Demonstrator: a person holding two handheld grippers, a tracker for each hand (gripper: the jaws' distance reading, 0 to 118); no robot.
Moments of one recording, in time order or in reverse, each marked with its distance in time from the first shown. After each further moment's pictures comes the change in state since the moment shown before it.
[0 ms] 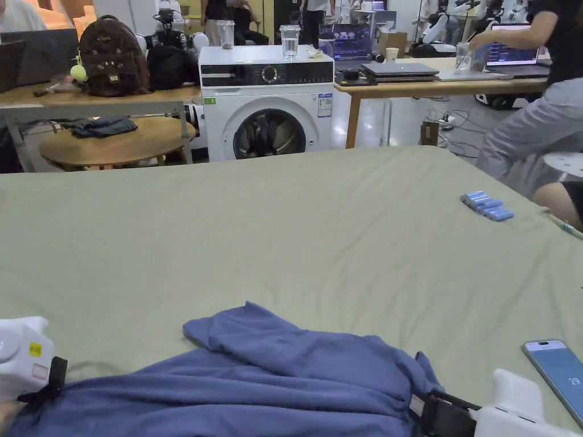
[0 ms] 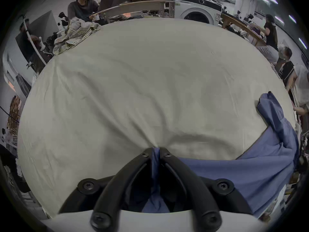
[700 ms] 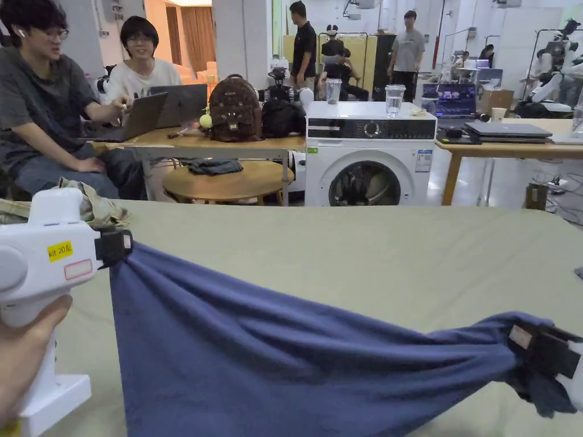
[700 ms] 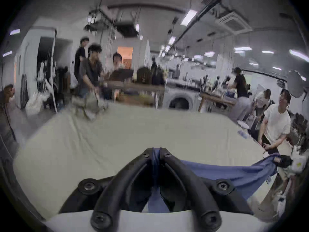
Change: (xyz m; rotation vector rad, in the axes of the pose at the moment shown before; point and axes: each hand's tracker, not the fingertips) left arm -0.046 0.019 0.249 0.800 -0.148 0.065; right arm -0.106 0.119 0.048 0.329 0.204 0.265
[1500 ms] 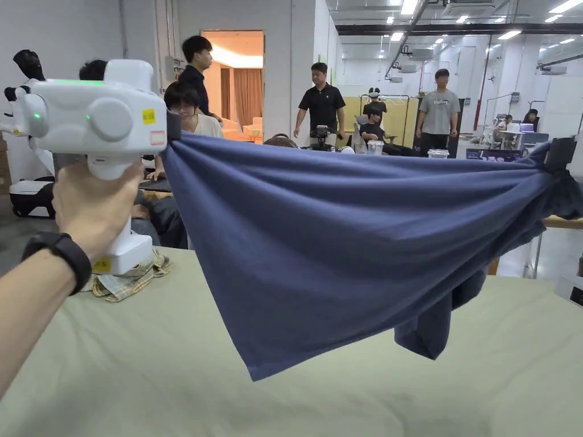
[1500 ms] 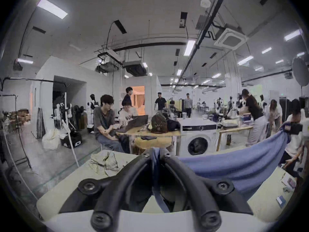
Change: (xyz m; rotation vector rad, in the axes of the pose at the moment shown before) left arm 0.018 0.175 -0.056 0.220 0.190 -0.118; right arm -0.101 0.259 -0.110 0.217 -0.086 0.211
